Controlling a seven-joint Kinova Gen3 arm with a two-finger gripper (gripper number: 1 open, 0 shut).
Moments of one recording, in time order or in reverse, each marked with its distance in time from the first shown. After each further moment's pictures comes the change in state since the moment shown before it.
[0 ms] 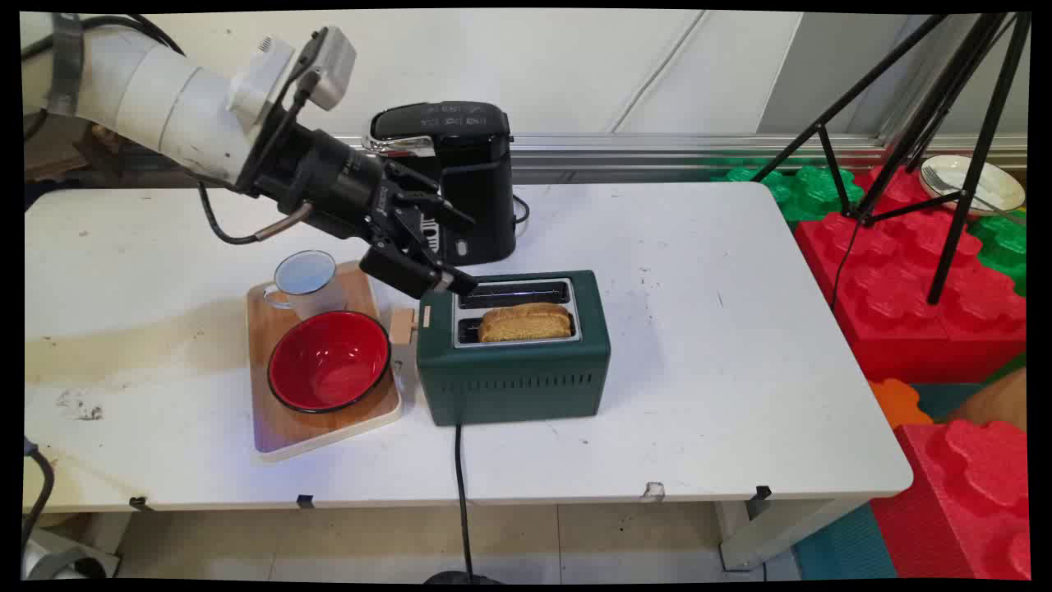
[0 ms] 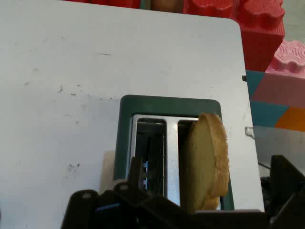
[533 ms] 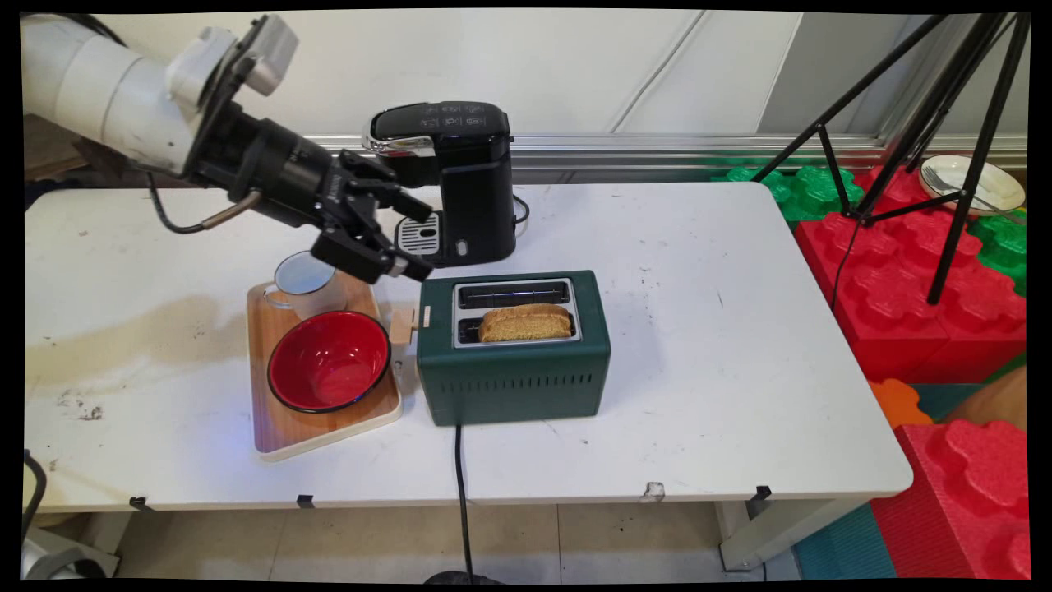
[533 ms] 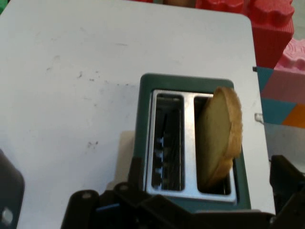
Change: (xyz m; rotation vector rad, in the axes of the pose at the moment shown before) arm -0.026 -0.012 -0.036 0.026 0.011 -0.017
